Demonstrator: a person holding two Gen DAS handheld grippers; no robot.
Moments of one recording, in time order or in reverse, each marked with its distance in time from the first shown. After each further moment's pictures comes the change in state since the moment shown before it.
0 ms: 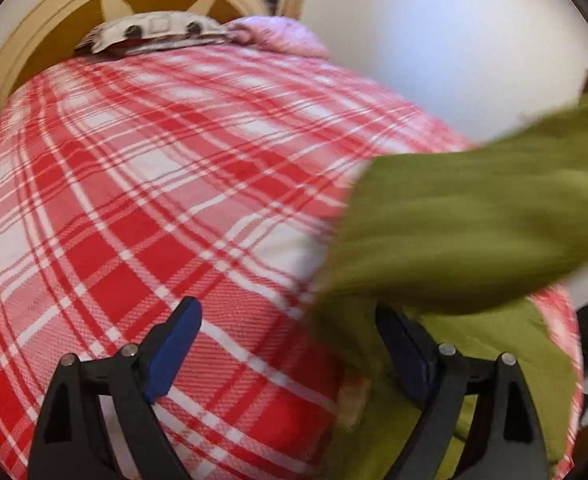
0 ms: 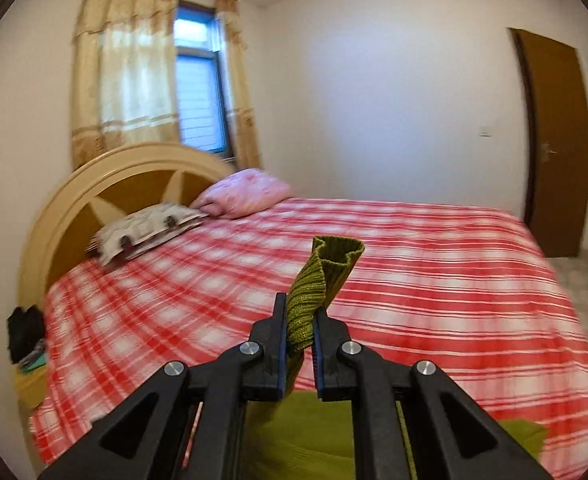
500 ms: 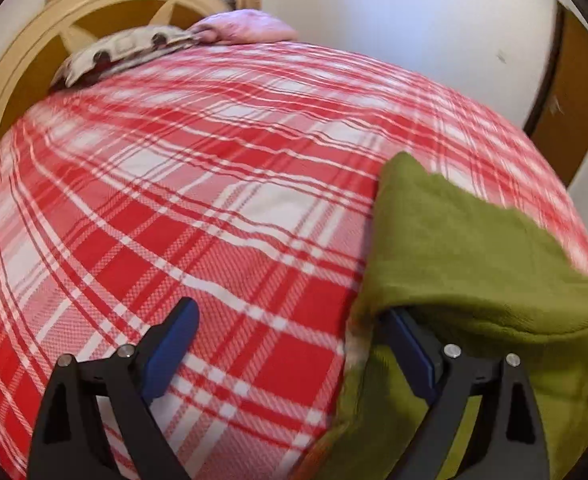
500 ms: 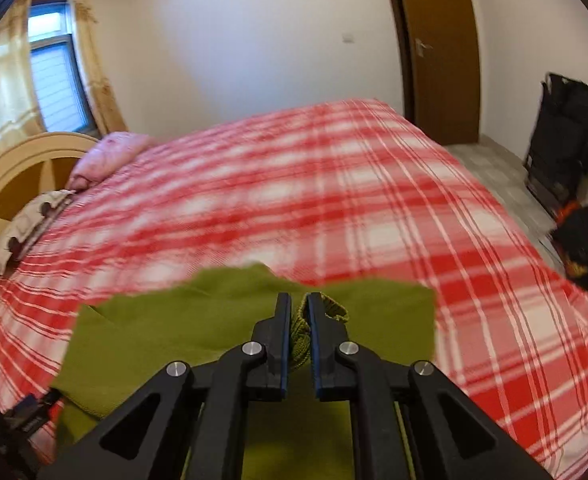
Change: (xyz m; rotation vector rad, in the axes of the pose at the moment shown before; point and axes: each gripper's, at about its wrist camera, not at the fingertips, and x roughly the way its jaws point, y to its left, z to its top) left arm -0.013 -0.019 -0.032 0.232 0.029 0.026; right arm -0.005 -0.192 -0.150 0.268 0.250 -0.348
